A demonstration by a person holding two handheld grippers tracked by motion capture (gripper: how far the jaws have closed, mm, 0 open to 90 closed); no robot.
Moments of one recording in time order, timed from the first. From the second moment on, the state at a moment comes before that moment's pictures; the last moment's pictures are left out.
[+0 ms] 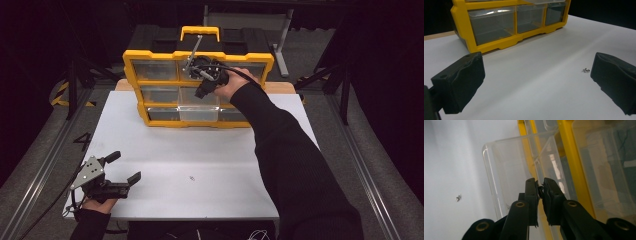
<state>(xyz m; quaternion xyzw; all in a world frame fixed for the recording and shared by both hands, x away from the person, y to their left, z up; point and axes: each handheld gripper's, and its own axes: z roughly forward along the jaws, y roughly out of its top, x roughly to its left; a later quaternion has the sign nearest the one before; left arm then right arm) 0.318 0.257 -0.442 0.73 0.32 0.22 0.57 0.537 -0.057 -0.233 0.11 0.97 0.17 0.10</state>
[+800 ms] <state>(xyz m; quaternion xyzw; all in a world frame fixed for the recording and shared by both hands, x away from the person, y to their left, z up) 0.318 0.257 -0.442 0.72 0.32 0.22 0.57 0.552 -0.055 -0.270 0.12 0.98 0.14 0.08</state>
